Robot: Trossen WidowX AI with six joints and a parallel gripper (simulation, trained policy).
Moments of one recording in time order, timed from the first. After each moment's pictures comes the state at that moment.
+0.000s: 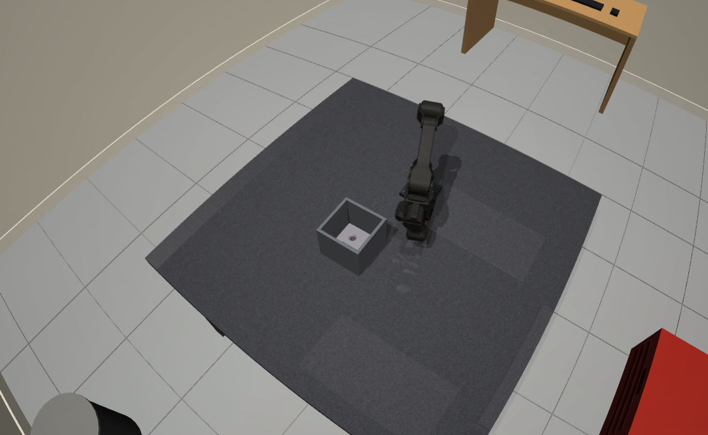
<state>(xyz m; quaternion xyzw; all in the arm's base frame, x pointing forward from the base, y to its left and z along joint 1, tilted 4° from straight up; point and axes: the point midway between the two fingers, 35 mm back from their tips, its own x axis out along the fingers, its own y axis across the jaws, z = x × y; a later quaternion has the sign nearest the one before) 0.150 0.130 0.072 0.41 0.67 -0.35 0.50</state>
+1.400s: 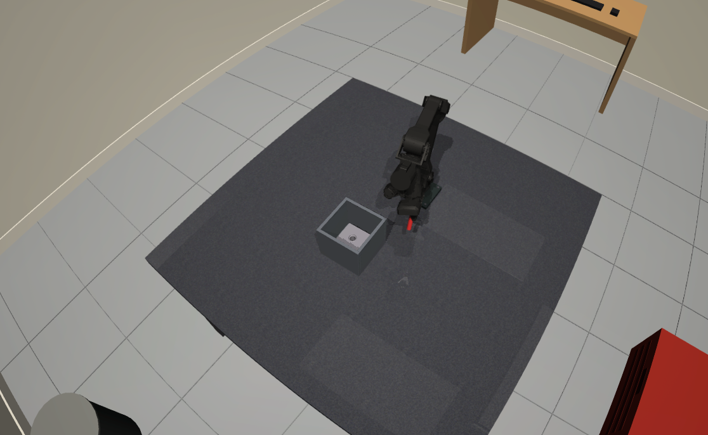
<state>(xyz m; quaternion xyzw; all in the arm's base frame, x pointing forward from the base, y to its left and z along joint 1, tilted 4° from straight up) 0.213 0.118 0.209 0.51 0.58 -0.18 0.60</state>
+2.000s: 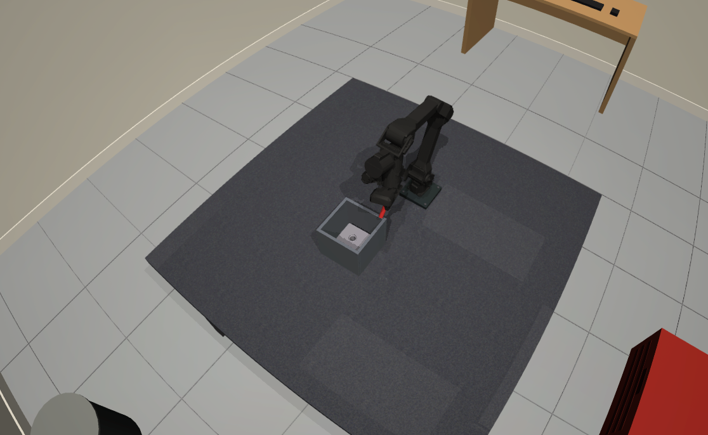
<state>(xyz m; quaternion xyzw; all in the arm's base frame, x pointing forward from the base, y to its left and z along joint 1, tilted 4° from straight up) 0.246 0.045 0.229 0.52 0.51 -0.27 0.62</state>
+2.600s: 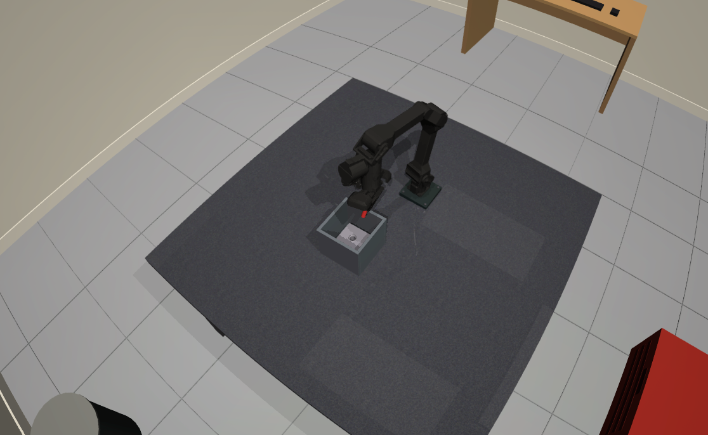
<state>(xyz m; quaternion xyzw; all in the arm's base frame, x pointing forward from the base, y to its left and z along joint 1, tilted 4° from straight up) 0.277 -0.004 0.209 0.52 0.52 -0.32 0.59</state>
